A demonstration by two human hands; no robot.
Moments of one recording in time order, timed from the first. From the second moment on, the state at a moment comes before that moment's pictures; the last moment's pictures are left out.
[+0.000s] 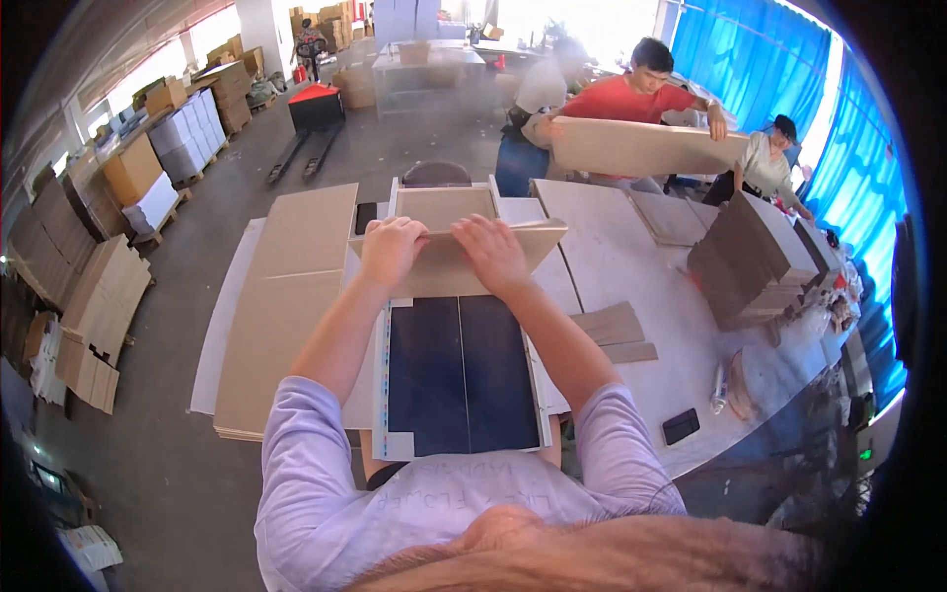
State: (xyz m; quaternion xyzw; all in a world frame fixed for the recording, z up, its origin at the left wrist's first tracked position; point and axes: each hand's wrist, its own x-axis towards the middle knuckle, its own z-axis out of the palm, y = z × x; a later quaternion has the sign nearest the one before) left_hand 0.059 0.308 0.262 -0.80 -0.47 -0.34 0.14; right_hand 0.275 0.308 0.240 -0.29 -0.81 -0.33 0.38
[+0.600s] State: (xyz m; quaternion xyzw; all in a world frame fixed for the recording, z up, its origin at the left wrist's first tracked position) left_hand 0.047 0.301 0.278 -0.81 -0.55 -0.17 0.10; right_hand 0.394 0.310 0.285 -0.44 -0.87 0.06 0.19
